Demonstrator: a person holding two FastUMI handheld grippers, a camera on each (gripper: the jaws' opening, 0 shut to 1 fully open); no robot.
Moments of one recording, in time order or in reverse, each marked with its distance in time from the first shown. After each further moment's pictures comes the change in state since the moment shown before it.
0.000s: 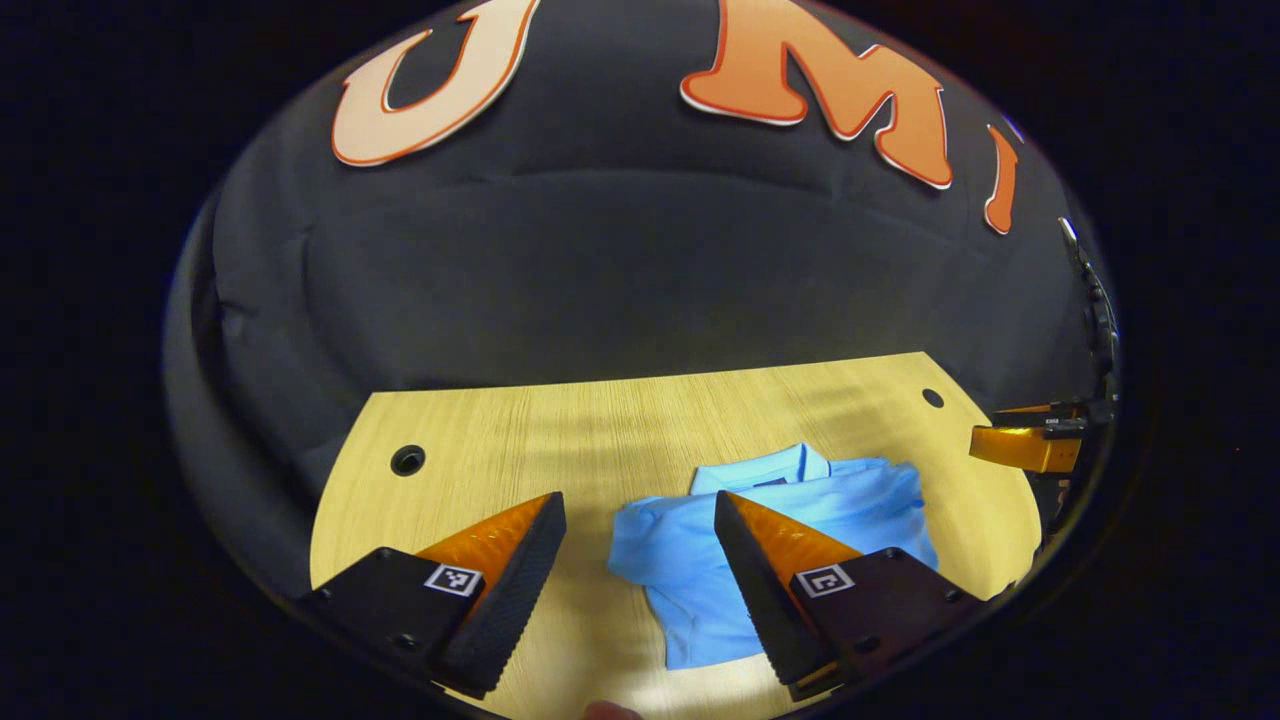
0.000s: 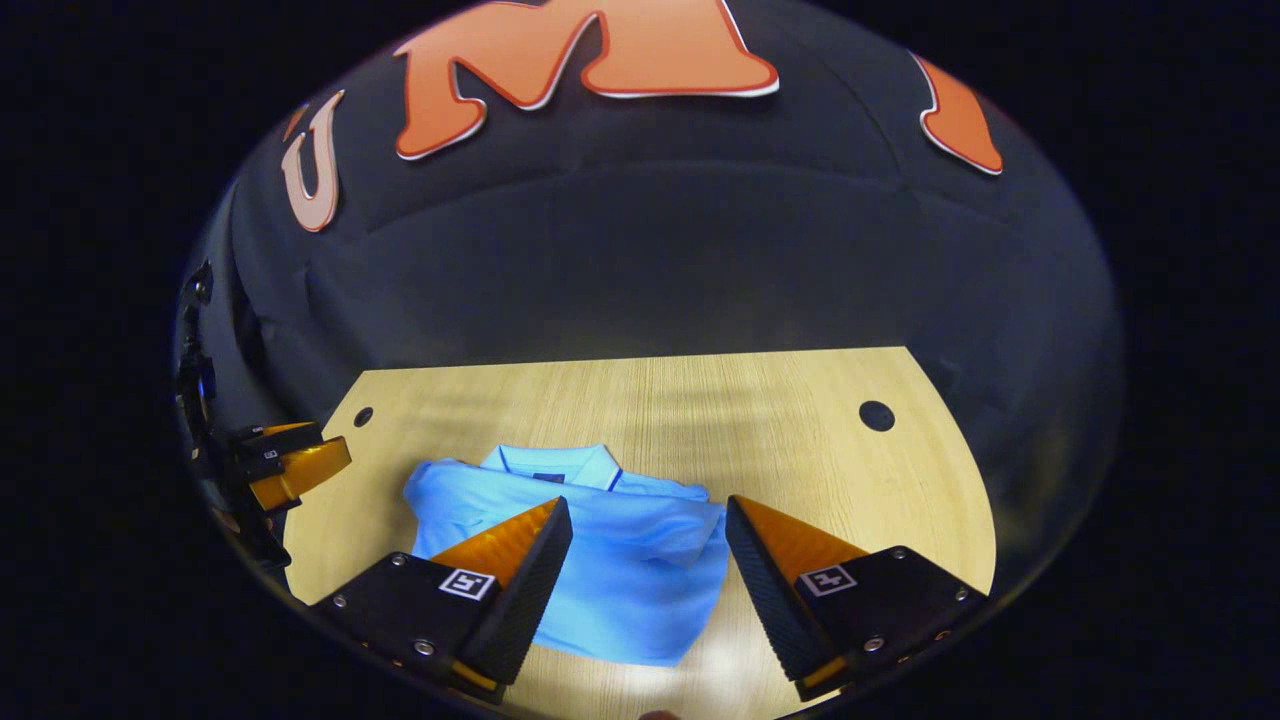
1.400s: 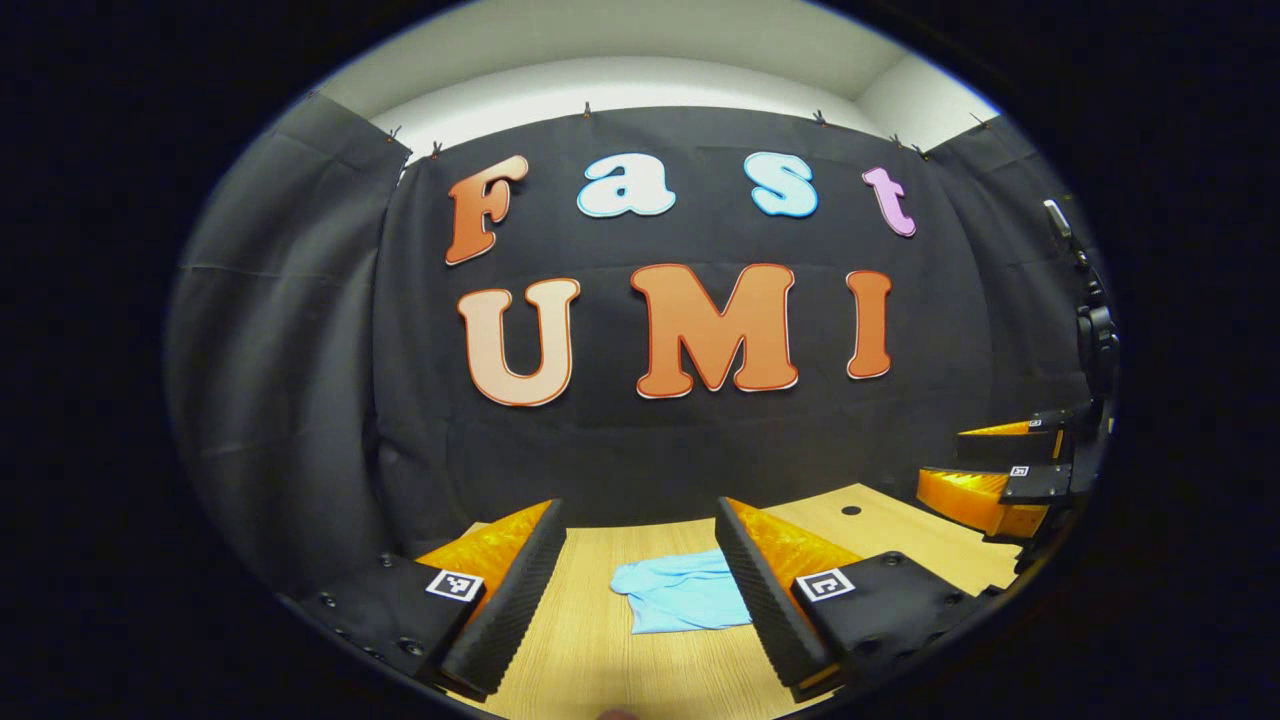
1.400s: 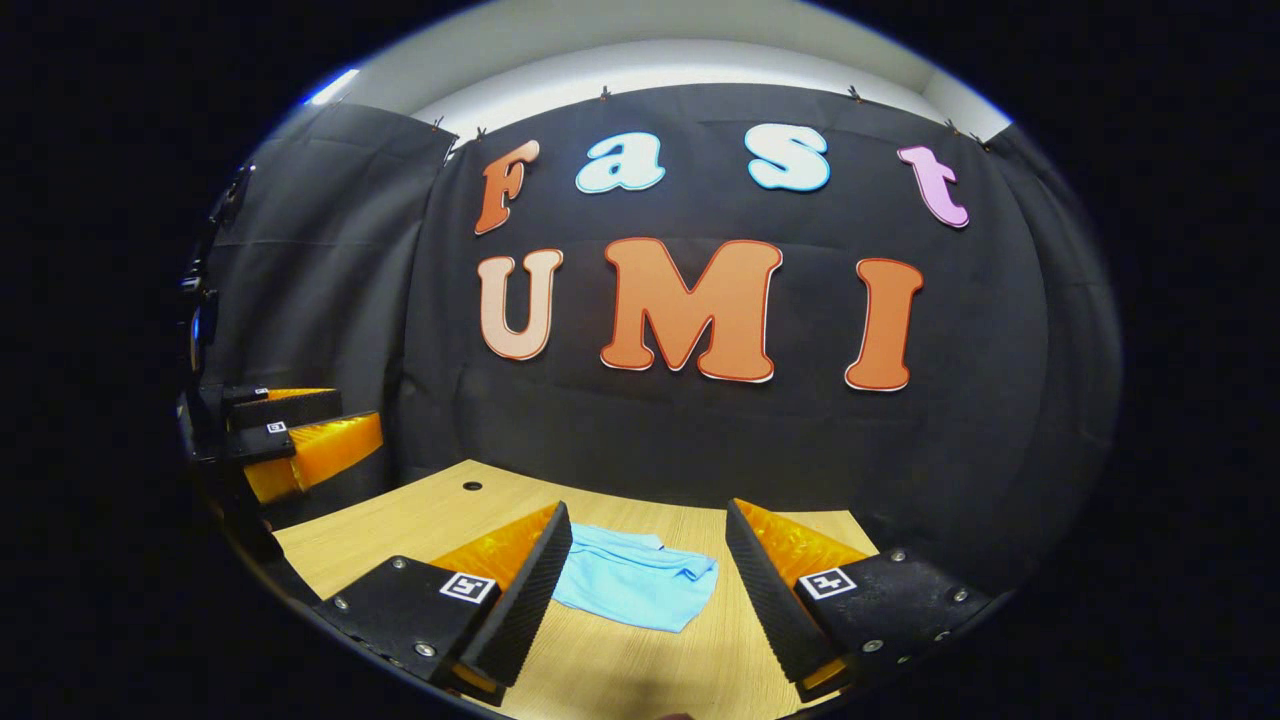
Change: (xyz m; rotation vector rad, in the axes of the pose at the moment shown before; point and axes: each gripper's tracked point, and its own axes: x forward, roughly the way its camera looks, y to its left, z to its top) left arm -0.366 -0.084 -0.019 0.068 -0.664 0.118; right arm -0.323 0.054 -0.041 -0.191 -0.658 0.071
